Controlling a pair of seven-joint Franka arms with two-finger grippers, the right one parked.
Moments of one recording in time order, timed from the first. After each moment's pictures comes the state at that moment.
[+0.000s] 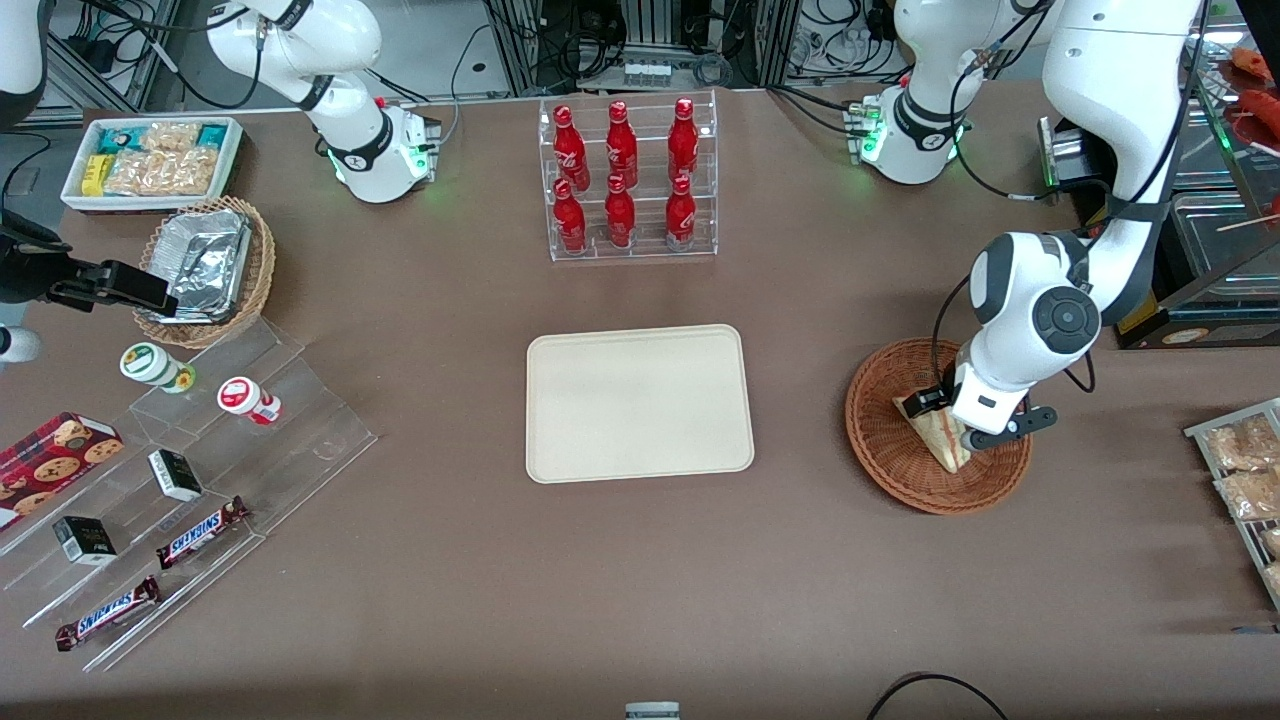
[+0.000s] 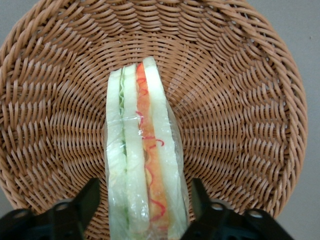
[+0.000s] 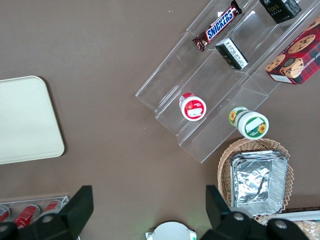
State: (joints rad) arm -0.06 0.30 -0.07 -2.17 0.02 2.41 -0.46
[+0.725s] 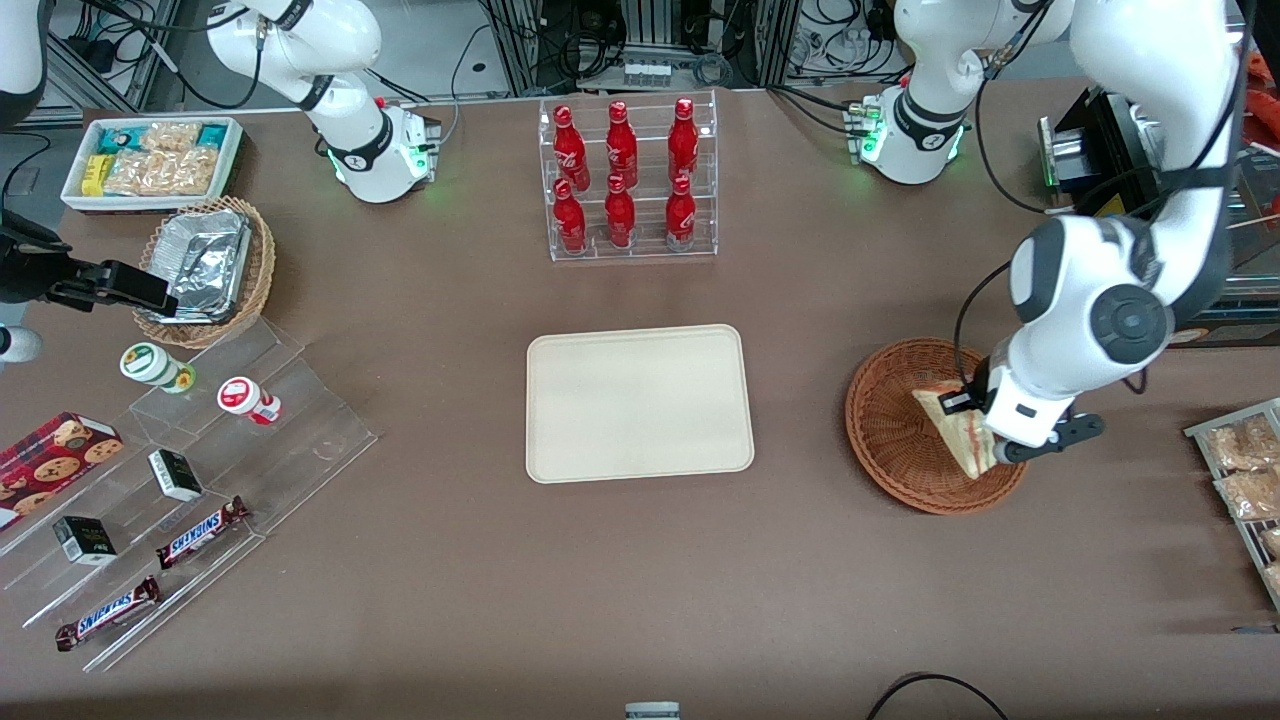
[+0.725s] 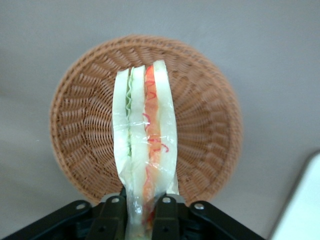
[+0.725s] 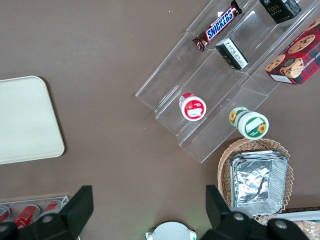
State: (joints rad) arm -0.06 0.24 -0.10 -1.85 0.03 1.99 -0.46
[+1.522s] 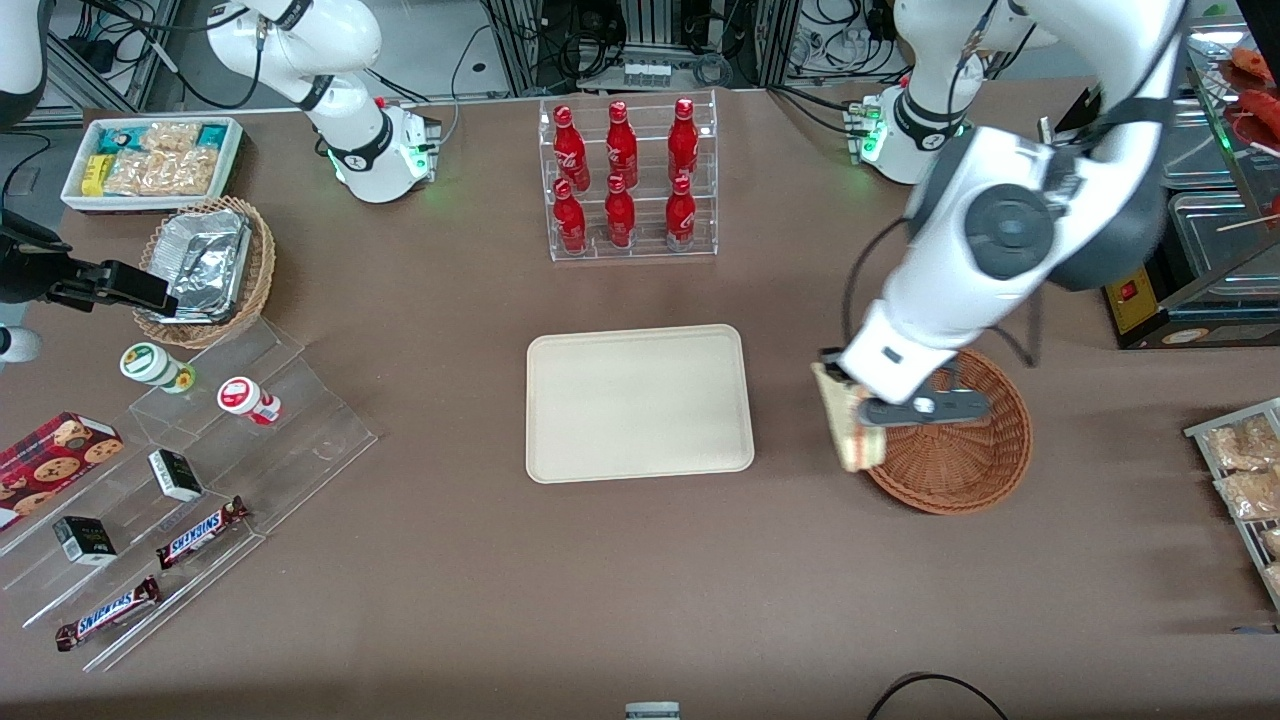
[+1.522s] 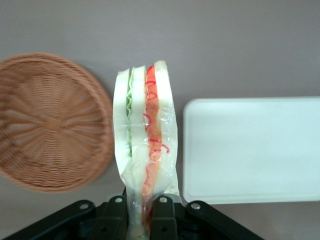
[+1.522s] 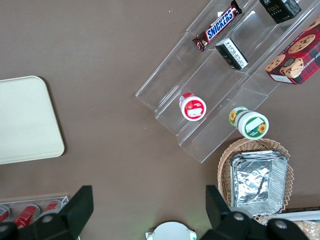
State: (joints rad) arm -0.21 0.31 -0.30 -1.57 0.03 1.84 -0.51
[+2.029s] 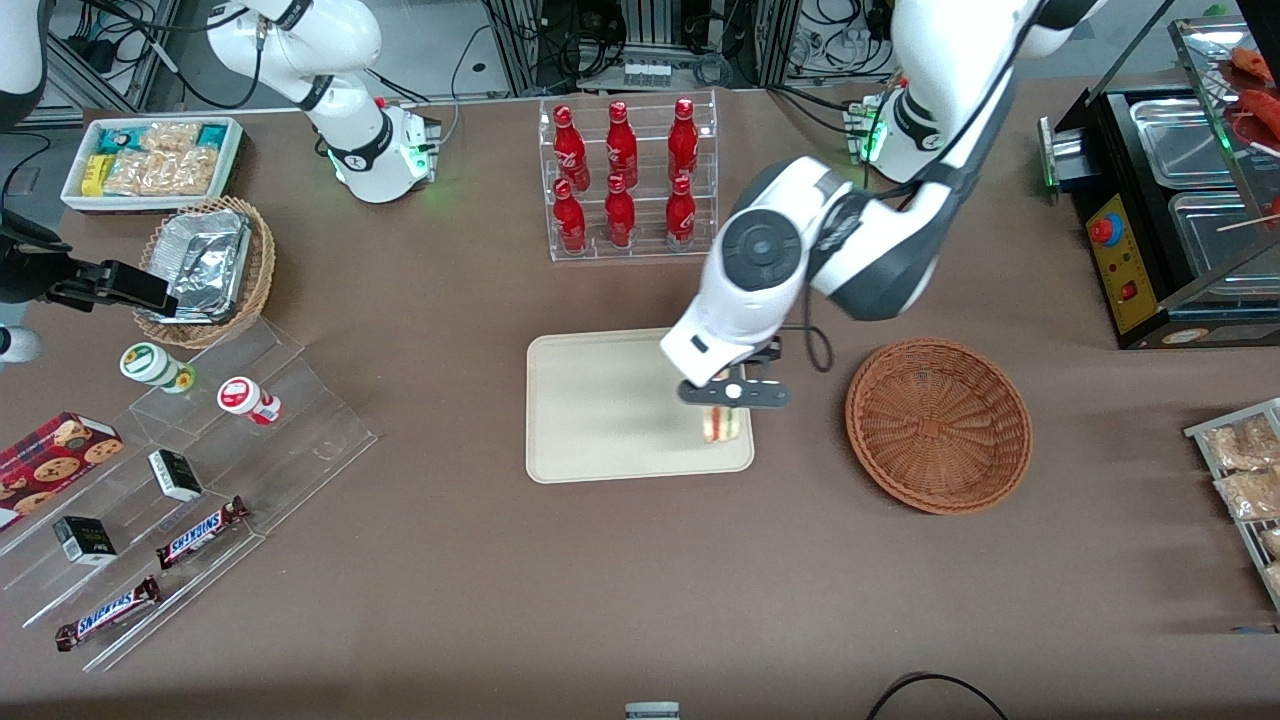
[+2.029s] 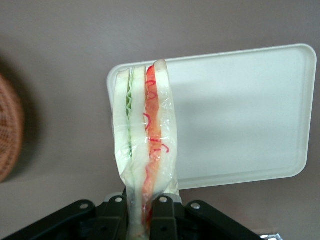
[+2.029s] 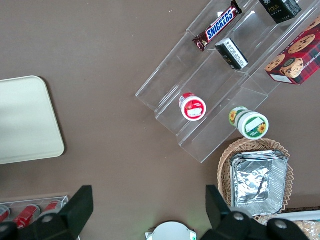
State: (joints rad) arm -0.45 0.54 -0.30 -1.41 0.07 1.84 -0.67
